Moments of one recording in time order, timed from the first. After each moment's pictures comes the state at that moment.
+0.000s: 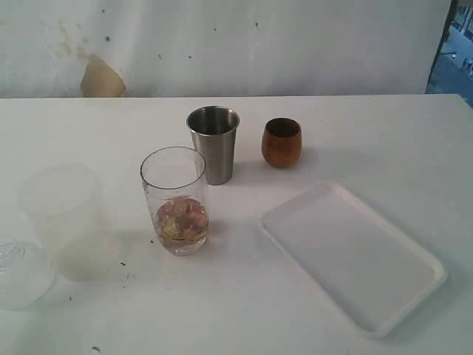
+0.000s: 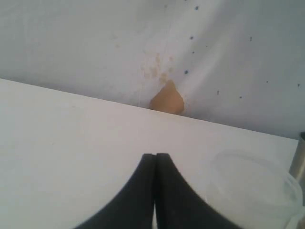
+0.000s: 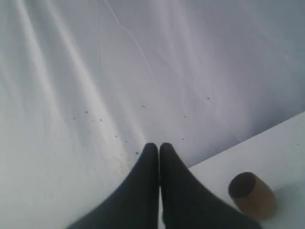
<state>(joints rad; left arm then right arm) 0.08 0.00 0.00 -0.17 0.13 -0.03 0.18 0.64 -0.56 -1.04 -0.16 1.75</state>
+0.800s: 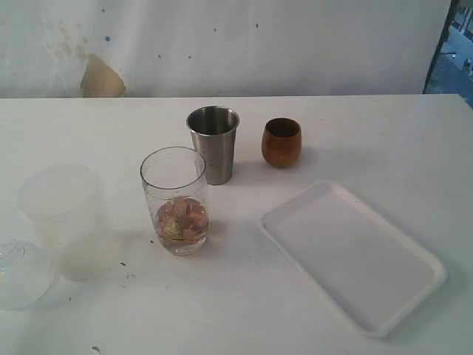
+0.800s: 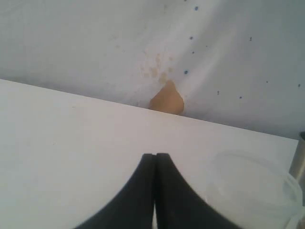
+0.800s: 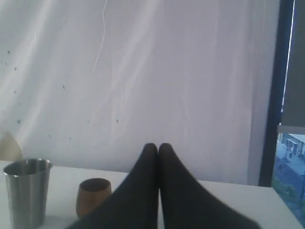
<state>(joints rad) 0.08 0.00 0.00 -0.17 0.13 -0.02 0.17 0.18 -0.01 -0.01 -0.34 -0.07</state>
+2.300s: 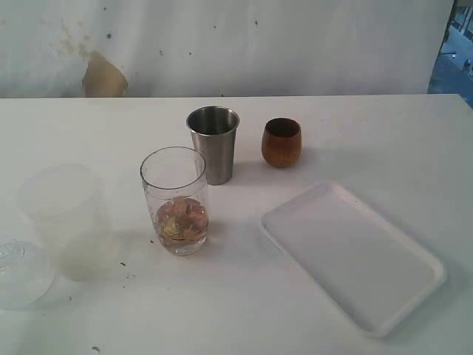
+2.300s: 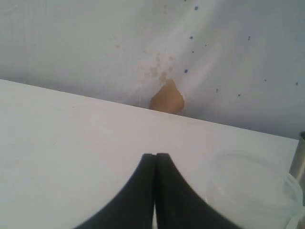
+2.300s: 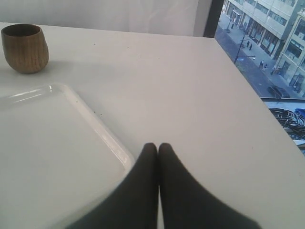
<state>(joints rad) 0.08 0.00 0.00 -0.17 0.13 -0.02 -0.04 0.01 0.00 -0.05 0.34 -0.09</state>
